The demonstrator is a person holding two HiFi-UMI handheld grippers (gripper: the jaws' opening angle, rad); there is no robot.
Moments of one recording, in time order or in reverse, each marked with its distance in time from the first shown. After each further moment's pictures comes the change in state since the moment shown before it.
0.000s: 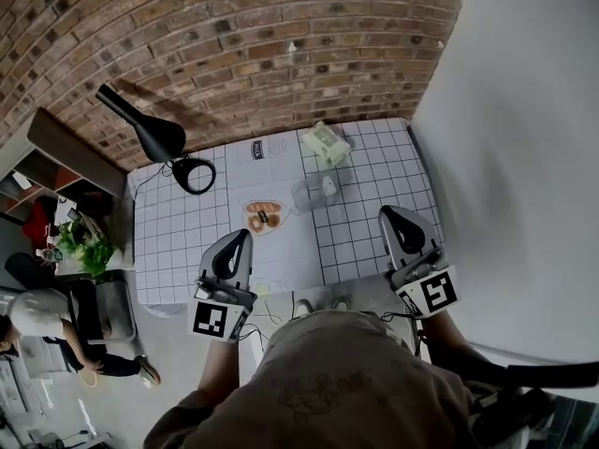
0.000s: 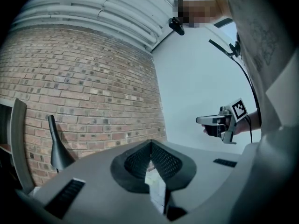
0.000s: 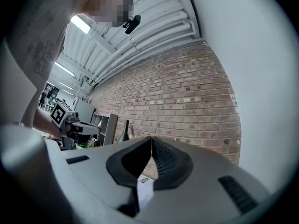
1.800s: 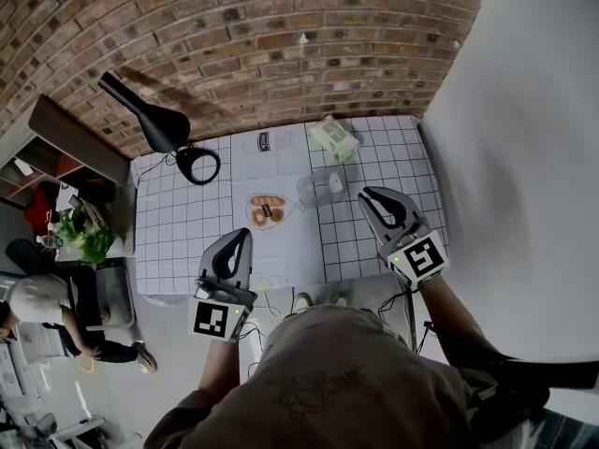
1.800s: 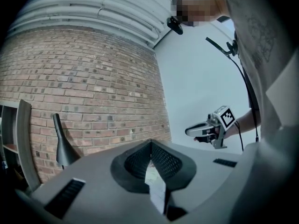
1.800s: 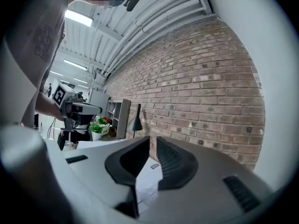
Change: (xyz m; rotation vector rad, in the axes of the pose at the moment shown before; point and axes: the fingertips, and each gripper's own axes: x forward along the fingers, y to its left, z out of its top) left arm 0.000 0.010 -0.010 -0.004 0.046 0.054; right arm 0.063 0.006 -0.071 -0.016 0.172 0.213
